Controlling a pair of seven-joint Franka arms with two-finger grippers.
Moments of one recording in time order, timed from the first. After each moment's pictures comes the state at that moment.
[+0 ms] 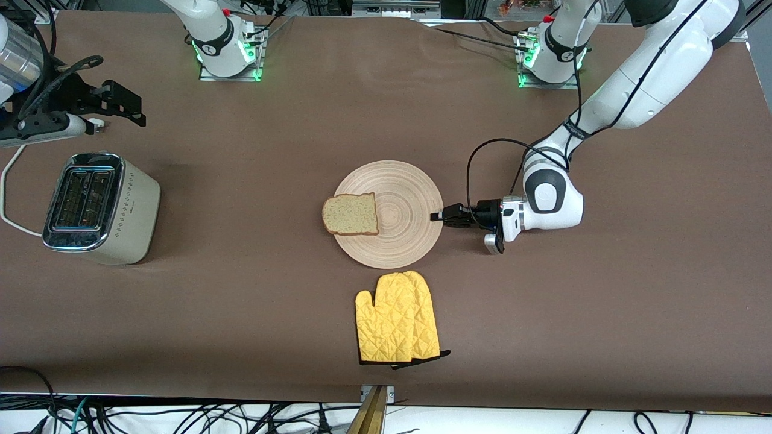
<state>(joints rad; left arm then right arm) 0.22 0.83 -0.58 -1.90 -1.28 2.33 0.93 0.07 -0.02 0.03 -1.59 0.06 1.48 -0.05</state>
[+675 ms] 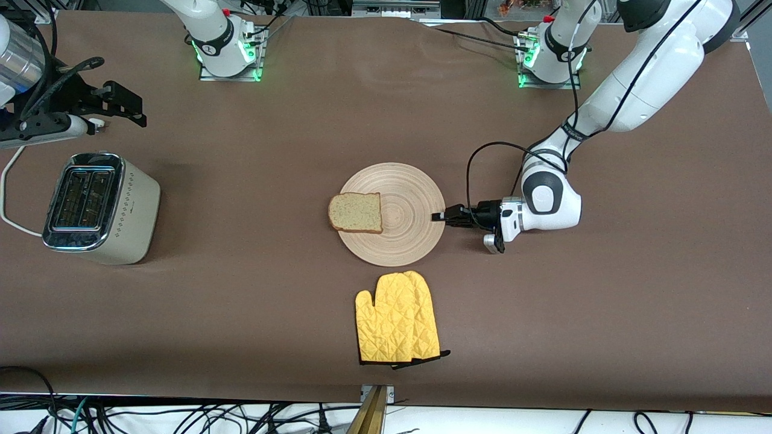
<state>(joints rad) 0.17 0.85 -0.52 -1.89 -1.28 2.33 0.94 0.07 -0.02 0.03 -1.59 0.06 1.48 -0.05</state>
